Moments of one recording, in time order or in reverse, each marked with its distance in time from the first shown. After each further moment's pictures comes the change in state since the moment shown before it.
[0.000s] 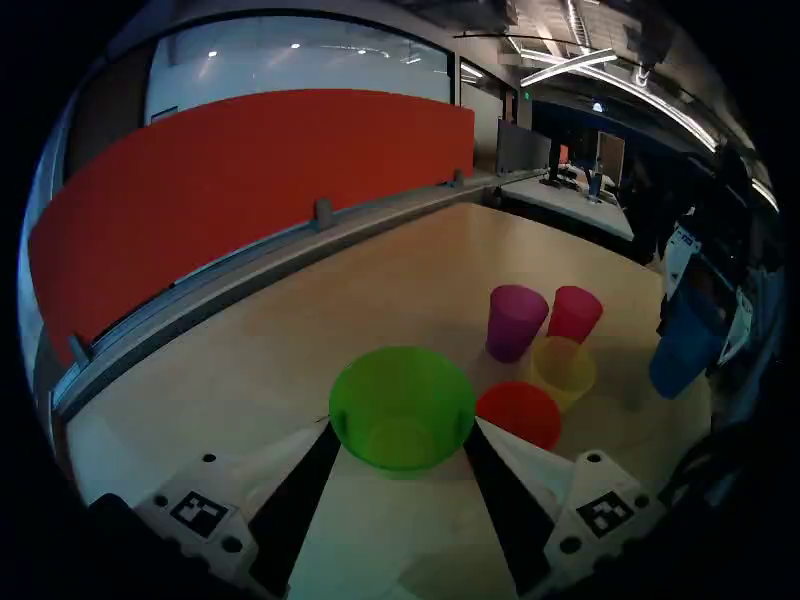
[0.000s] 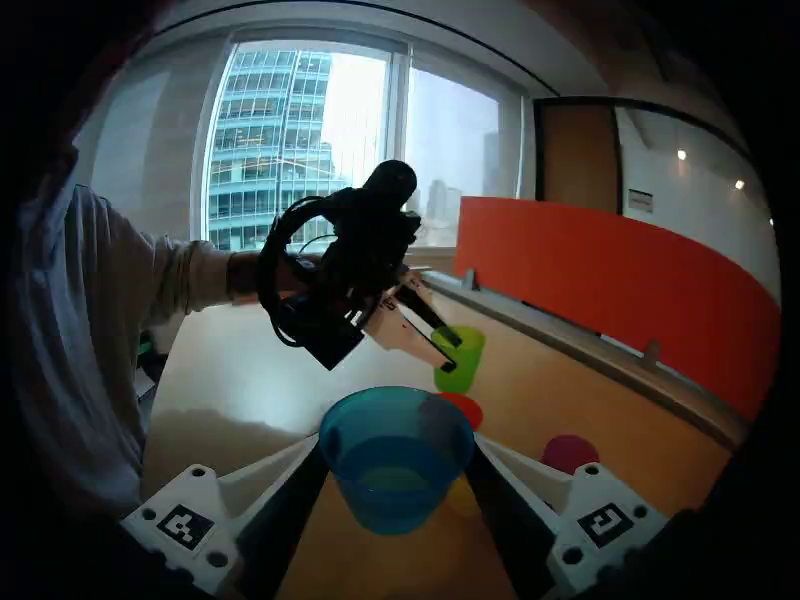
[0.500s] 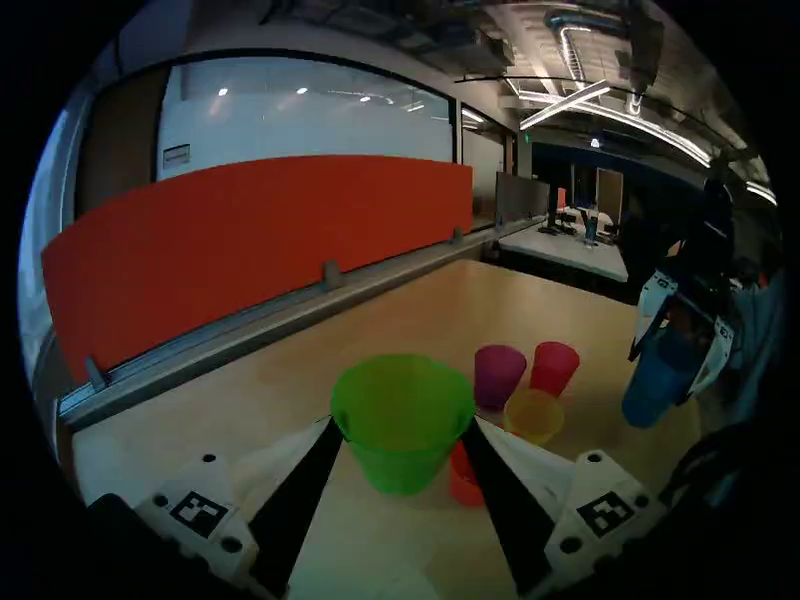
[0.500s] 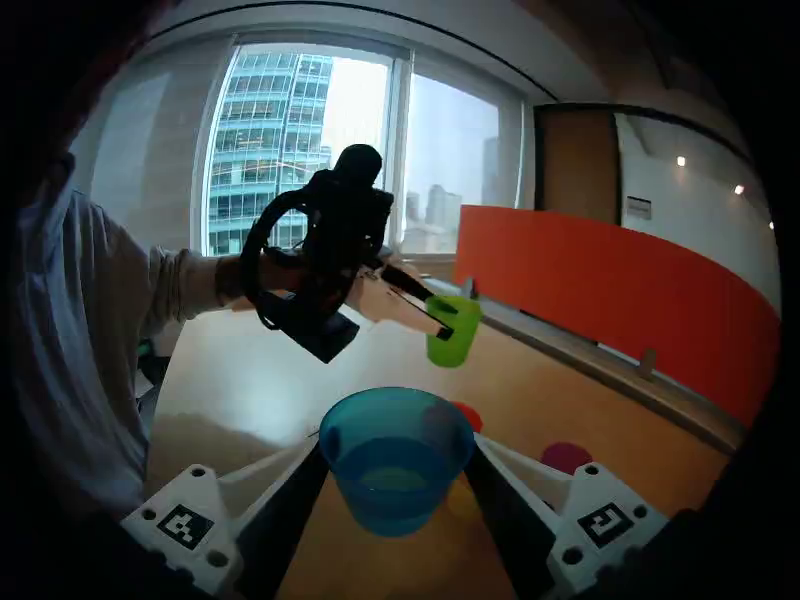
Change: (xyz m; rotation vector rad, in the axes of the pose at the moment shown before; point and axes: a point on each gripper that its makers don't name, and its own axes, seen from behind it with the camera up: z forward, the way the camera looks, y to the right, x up) left arm 0.054 0.002 -0.041 0.015 0.185 -0.001; right arm 0.010 -0.002 -0.008 -0.009 0.017 -0.011
